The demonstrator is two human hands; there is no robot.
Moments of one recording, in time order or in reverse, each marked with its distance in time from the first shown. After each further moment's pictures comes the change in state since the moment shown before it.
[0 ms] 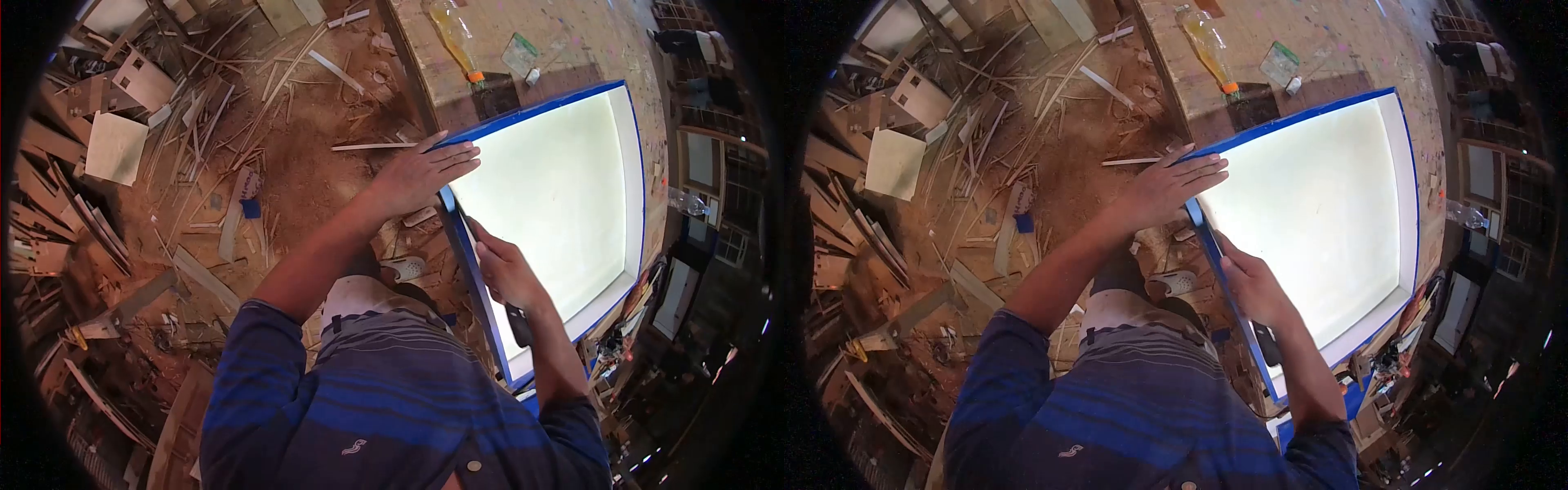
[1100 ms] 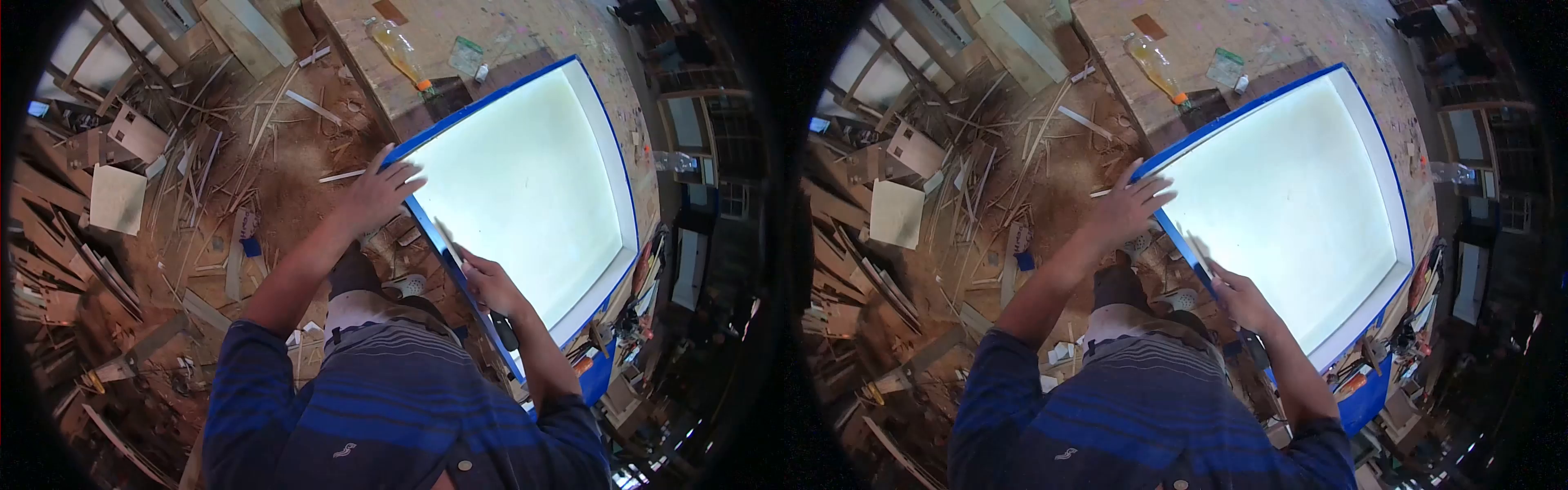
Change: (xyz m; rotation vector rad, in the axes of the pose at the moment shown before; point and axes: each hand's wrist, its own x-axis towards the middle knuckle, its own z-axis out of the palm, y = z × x) left_hand -0.014 0.017 0.002 0.217 -0.053 0.048; right_hand -0.019 0.095 -0.016 0.102 0.056 -0.001
